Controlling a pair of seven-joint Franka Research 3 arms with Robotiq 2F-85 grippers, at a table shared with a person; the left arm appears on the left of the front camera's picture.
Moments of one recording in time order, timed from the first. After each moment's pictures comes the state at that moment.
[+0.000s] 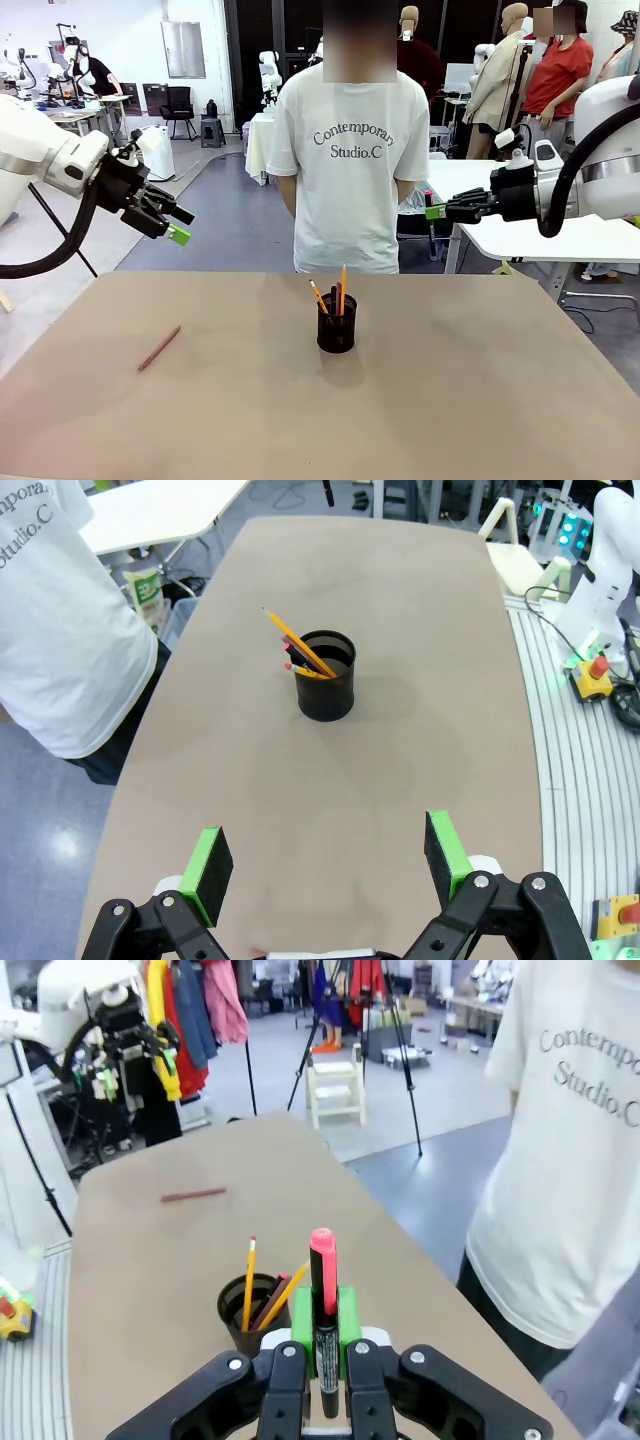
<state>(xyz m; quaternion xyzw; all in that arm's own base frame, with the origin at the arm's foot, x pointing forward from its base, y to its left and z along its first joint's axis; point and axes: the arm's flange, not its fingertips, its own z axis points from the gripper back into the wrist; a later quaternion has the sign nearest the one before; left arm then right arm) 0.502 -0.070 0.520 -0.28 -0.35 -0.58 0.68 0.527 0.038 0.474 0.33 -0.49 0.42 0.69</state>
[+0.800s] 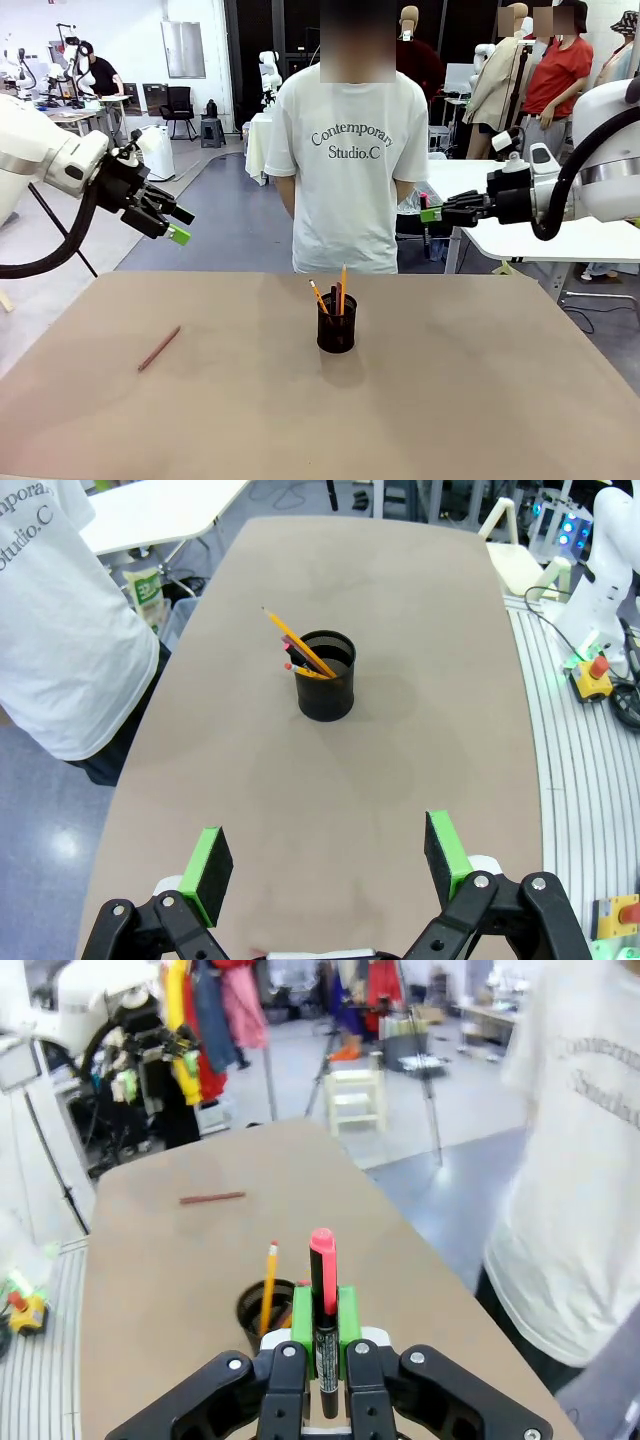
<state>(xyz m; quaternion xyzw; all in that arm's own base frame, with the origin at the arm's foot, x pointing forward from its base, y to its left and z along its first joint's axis) 0.502 -0.070 0.520 -0.28 -0.35 -0.58 0.68 0.526 0.050 0.468 0.36 -0.48 0.44 0.67</state>
